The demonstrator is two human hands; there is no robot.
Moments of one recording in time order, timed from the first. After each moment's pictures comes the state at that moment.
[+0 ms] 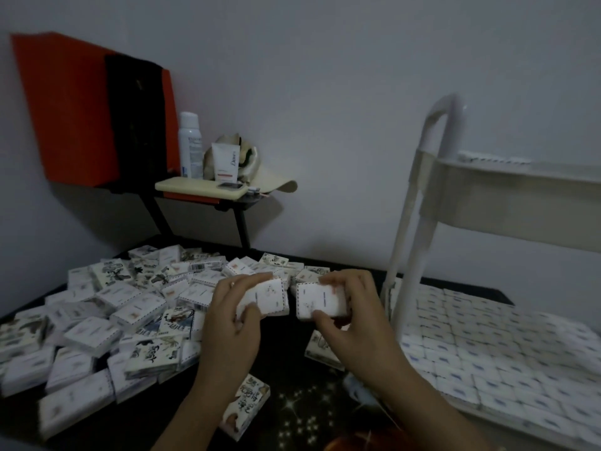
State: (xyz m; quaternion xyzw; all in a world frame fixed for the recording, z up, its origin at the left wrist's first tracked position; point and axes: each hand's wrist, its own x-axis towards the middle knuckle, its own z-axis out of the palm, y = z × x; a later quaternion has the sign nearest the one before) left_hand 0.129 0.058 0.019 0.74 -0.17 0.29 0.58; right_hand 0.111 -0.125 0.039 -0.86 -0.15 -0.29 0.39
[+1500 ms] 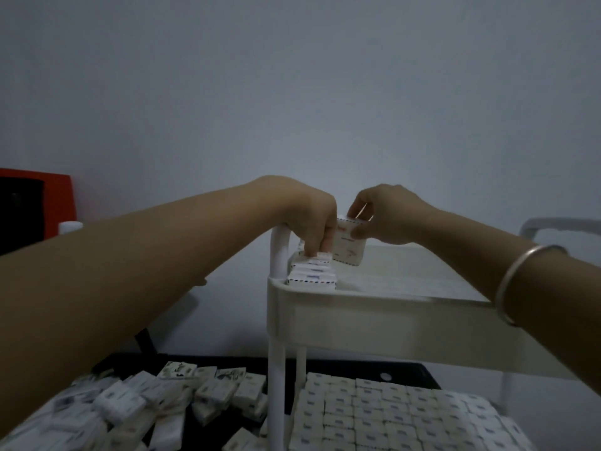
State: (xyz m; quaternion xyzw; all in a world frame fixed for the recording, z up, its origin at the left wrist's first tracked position) left_hand 0.177 -0.171 0.341 0.92 -0.38 0.09 -0.09; right_hand 0.122 -0.305 0.322 -0.97 0.04 -0.25 0.07
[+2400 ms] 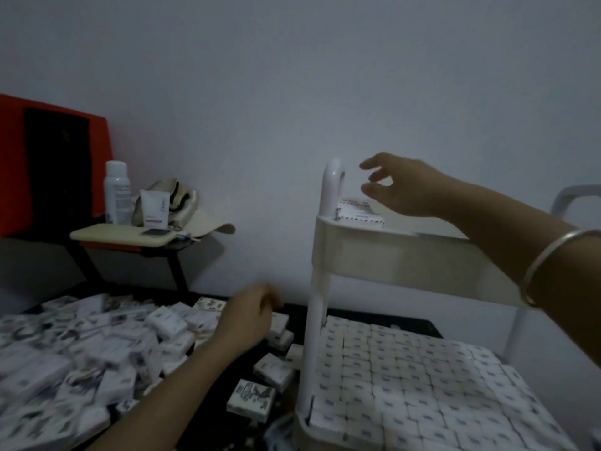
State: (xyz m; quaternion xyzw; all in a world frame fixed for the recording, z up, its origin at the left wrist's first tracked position) left_hand 0.223 -0.057 0.065 0.88 -0.23 0.19 0.37; right_hand 0.106 -0.264 0.296 -0.97 0.01 -0.23 0.10
